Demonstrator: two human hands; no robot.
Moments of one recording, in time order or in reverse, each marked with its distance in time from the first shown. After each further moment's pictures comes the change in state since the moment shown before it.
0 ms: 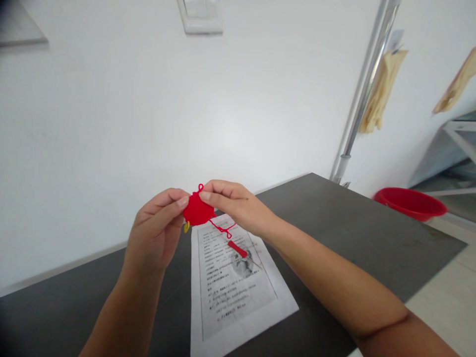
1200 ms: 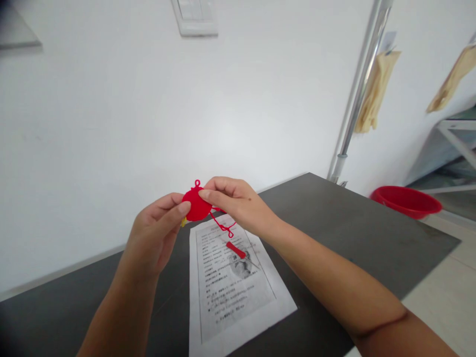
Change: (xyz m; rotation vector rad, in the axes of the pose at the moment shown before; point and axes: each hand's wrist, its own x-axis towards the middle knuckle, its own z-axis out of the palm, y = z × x) left_hand -0.002 0.001 0.000 0.069 -0.070 -0.105; right_hand -0.004 -0.007 -0.002 -0.115 0.110 -0.046
